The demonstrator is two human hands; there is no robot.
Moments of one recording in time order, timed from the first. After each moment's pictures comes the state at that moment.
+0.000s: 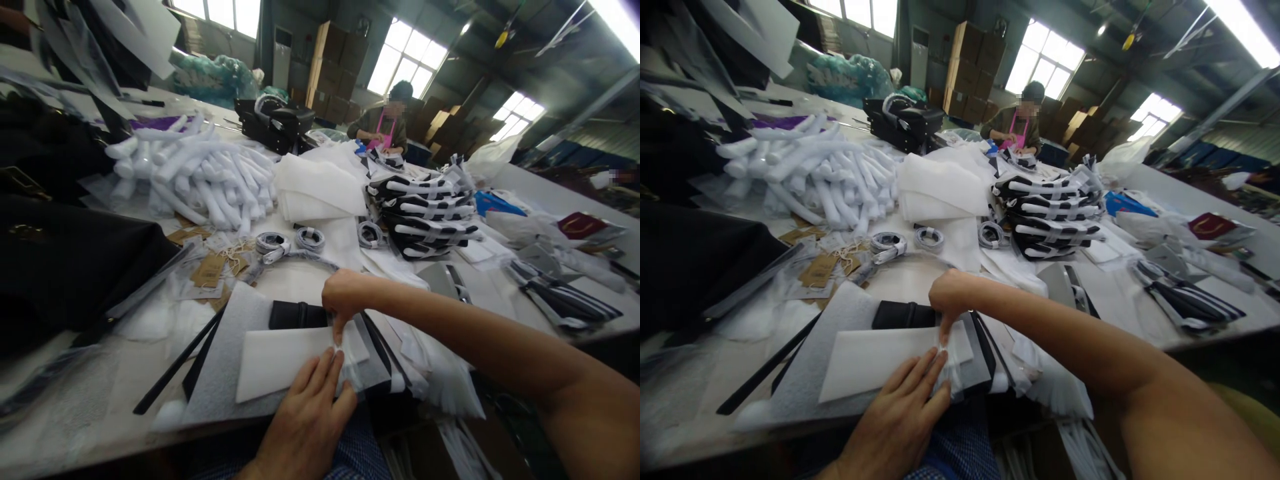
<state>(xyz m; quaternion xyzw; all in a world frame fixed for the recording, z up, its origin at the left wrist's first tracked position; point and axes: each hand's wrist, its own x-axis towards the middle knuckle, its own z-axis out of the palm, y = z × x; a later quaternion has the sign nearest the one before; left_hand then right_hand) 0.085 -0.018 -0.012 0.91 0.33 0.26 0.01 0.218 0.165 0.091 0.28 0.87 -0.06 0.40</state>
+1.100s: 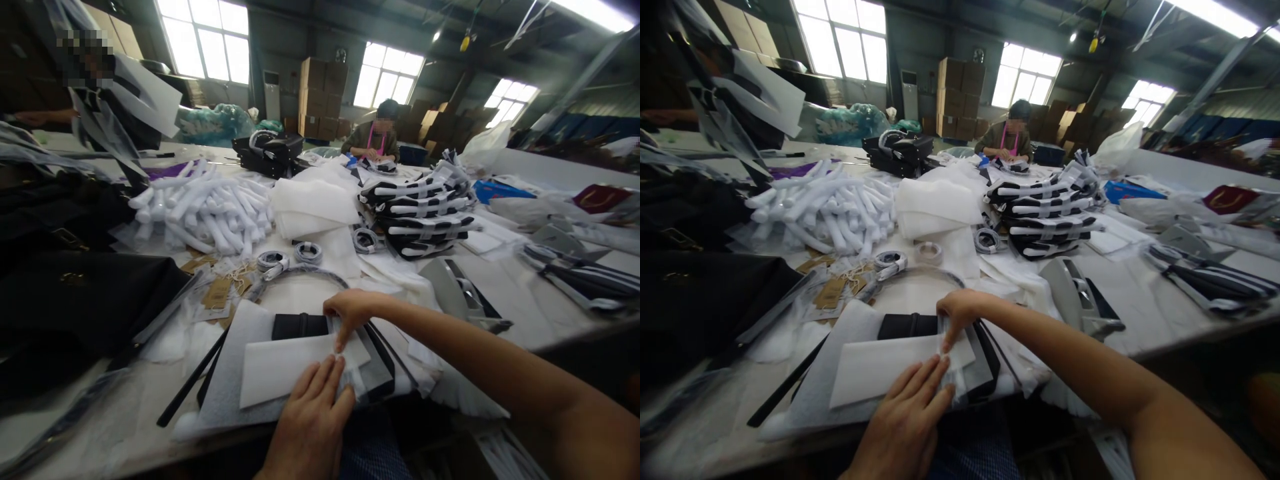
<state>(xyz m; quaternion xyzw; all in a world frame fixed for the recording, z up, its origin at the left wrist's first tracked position) 0.078 -0.019 -0.012 0.91 0.34 0.23 0.04 0.257 0.151 0.070 0.47 0.80 -0.27 0.25</state>
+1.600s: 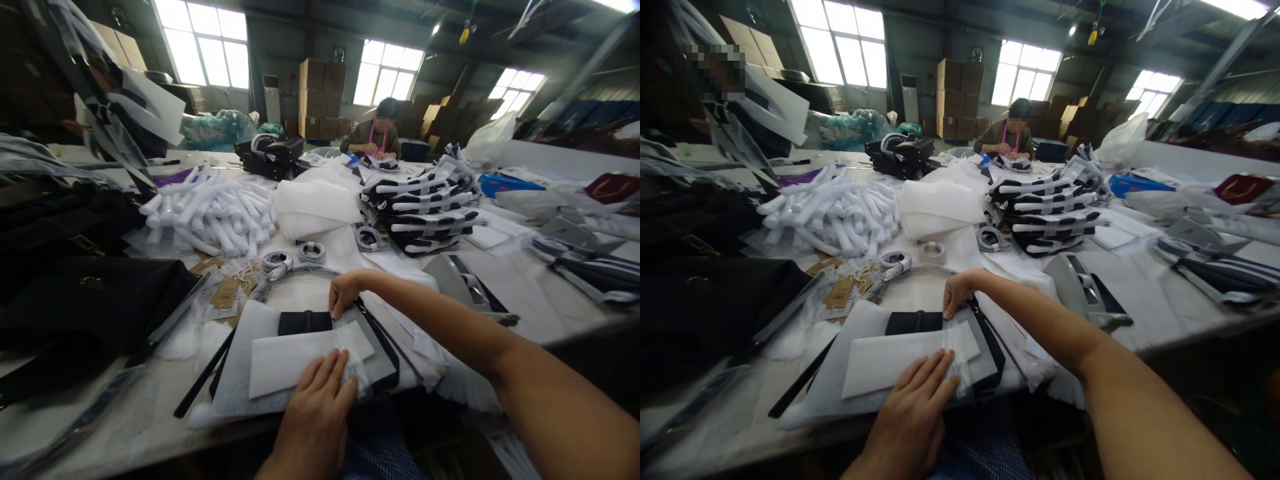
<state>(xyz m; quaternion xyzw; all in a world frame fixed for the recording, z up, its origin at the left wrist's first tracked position) 0.076 -0.021 -0.004 0.91 0.36 0.17 0.12 0.261 0.199 0.048 0.49 0.72 -0.44 0.21</state>
